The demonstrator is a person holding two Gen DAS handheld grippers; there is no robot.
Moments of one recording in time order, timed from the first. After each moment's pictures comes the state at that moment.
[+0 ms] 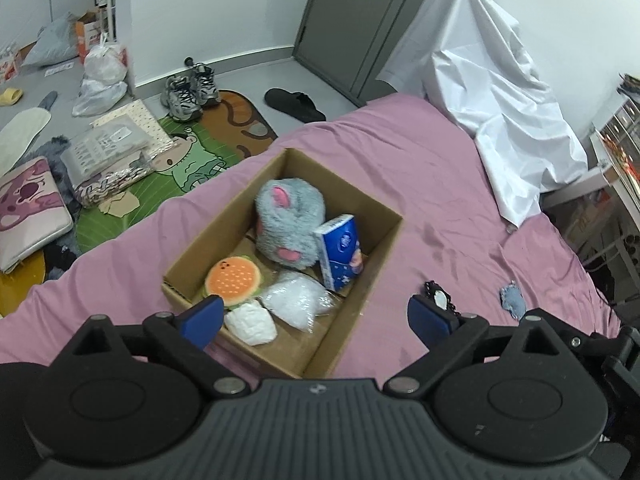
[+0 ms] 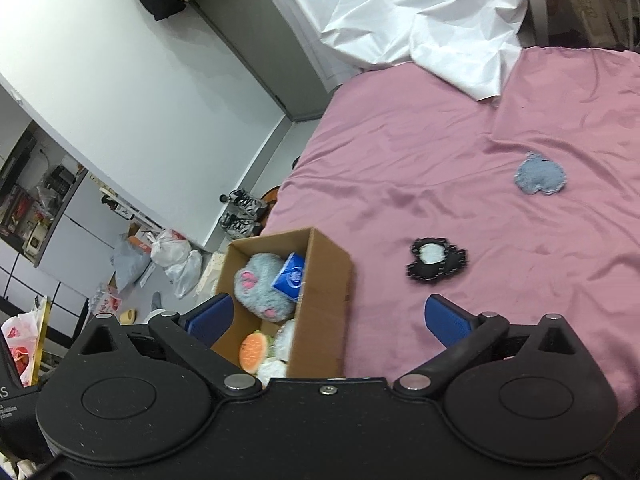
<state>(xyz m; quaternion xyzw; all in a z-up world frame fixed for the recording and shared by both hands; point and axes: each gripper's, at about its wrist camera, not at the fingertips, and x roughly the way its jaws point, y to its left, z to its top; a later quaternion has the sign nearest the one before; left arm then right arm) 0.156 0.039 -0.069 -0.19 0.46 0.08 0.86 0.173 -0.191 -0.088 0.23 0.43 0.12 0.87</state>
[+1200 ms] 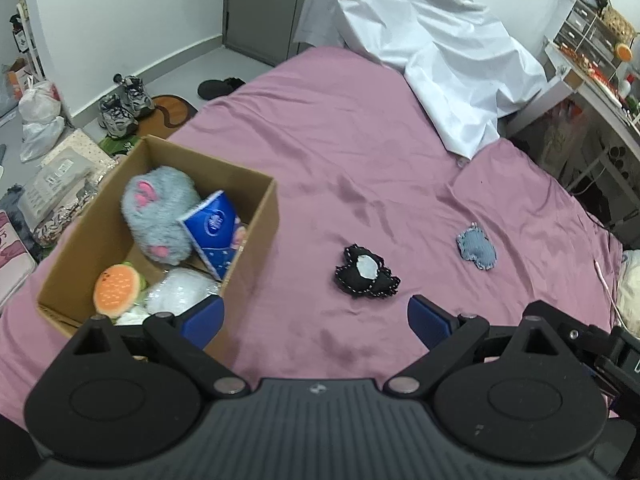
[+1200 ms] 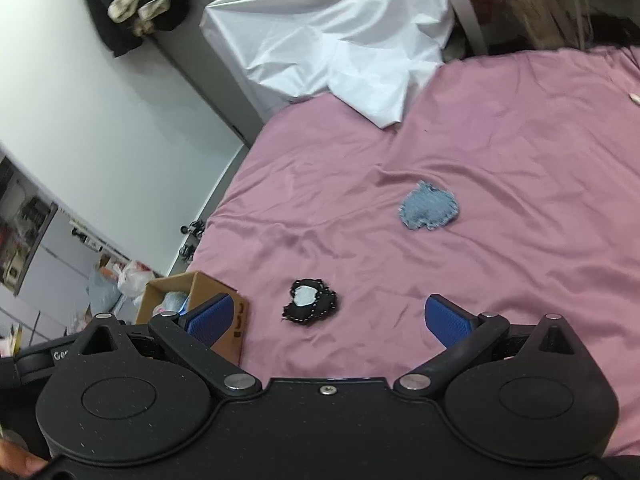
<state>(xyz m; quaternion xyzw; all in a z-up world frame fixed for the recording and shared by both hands) 0.208 -0.074 -0.096 -0.10 0.49 0.01 0.86 0.187 -0.305 -0.130 0.25 0.40 0.08 0.88</state>
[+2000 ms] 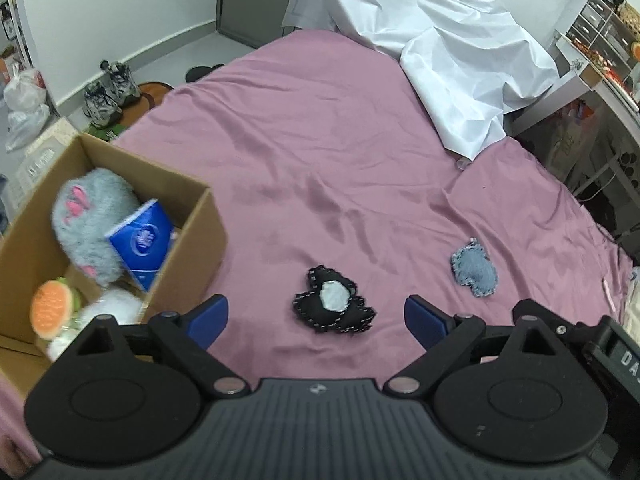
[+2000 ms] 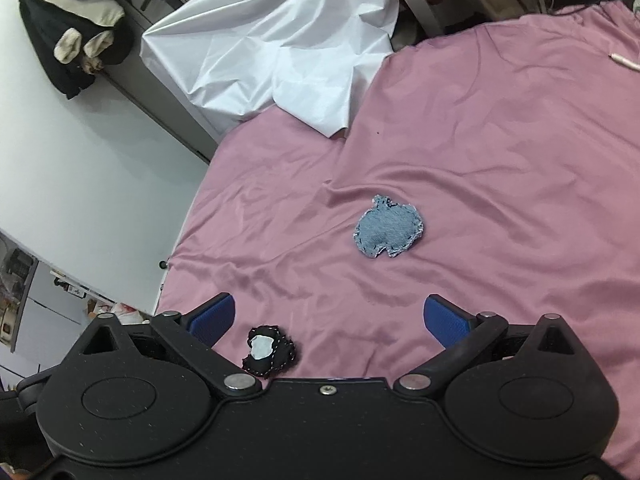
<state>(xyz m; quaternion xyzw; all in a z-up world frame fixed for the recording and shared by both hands) 0.265 -0.108 -0.133 -0.13 0.50 0.02 0.85 0.237 -0.337 -0.173 0.31 0.41 0.03 0.86</state>
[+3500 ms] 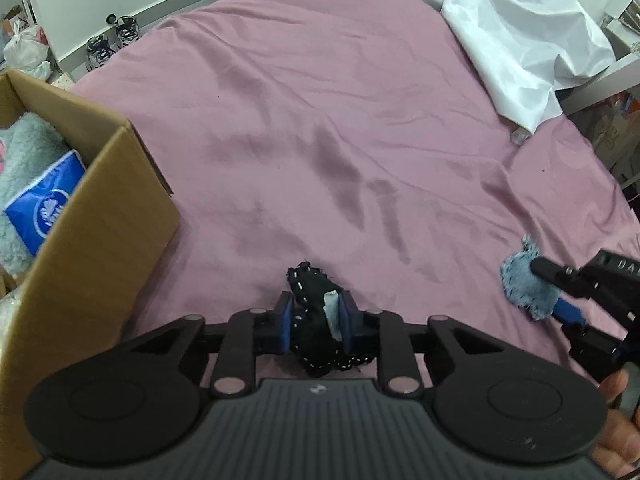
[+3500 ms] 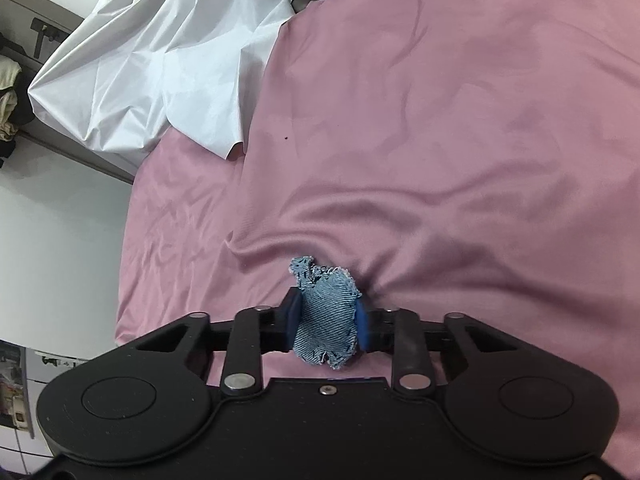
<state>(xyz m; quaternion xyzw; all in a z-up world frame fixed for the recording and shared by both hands) 0.311 -0.118 -0.210 -0.14 0.54 0.05 0.83 0.328 -0.374 -0.248 0.40 0.45 -0.04 0.80</state>
